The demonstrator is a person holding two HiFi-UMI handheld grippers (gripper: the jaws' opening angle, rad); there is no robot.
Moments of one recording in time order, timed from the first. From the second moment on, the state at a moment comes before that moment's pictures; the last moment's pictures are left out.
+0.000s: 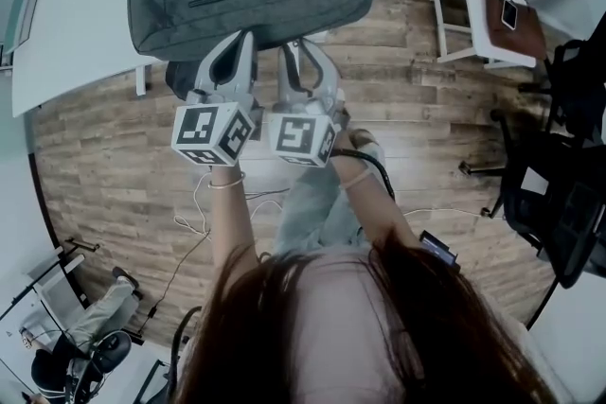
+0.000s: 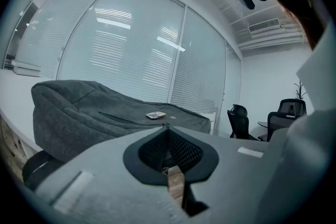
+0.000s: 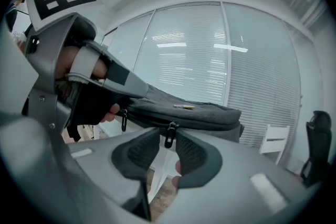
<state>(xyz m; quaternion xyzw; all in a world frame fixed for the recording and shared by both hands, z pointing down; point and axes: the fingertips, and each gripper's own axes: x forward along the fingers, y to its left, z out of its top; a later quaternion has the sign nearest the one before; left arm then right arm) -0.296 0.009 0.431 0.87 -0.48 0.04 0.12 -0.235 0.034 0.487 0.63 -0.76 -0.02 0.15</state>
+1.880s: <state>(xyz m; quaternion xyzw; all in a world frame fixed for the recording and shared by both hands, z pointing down) -0.299 -0.003 0.455 0.81 -0.57 0.07 0.15 -0.194 0.039 0.484 0.56 -0.80 -0.01 0.20</state>
